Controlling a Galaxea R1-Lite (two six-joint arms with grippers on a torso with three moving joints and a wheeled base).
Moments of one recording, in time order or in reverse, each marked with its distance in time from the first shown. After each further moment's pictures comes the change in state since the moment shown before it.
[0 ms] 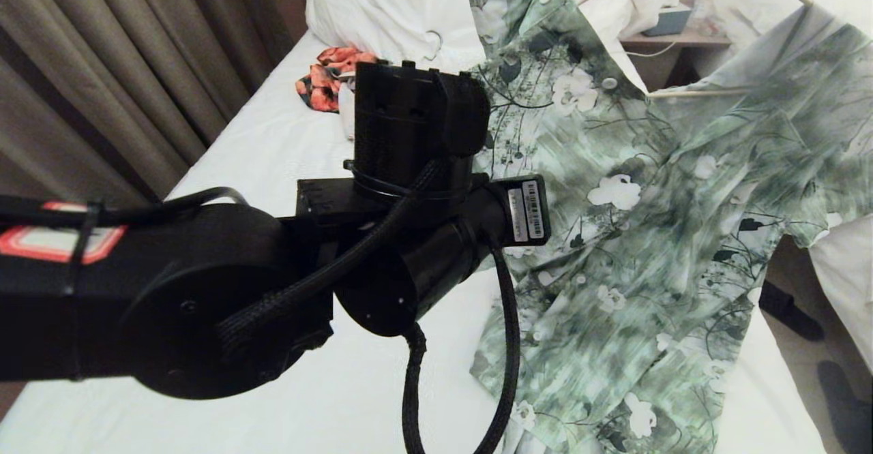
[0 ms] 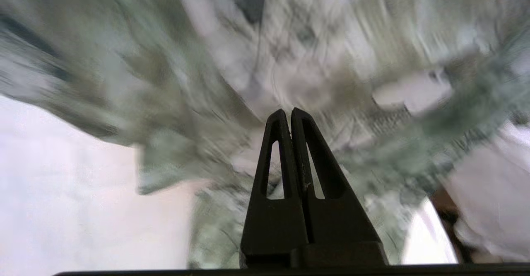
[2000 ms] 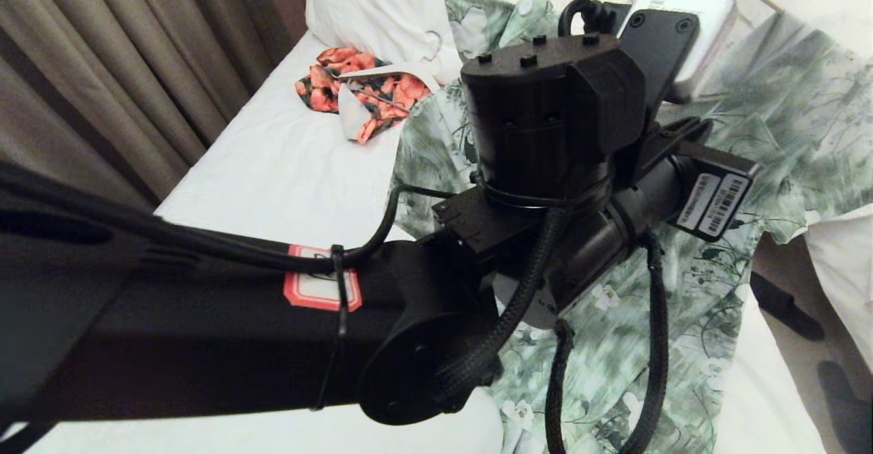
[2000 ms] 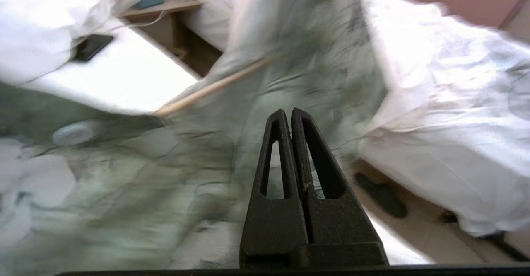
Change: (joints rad) left arm -0.101 0.233 -0.213 -0.428 -0.324 0.526; right arm -0.003 0.021 -0.047 0.076 0.077 0.099
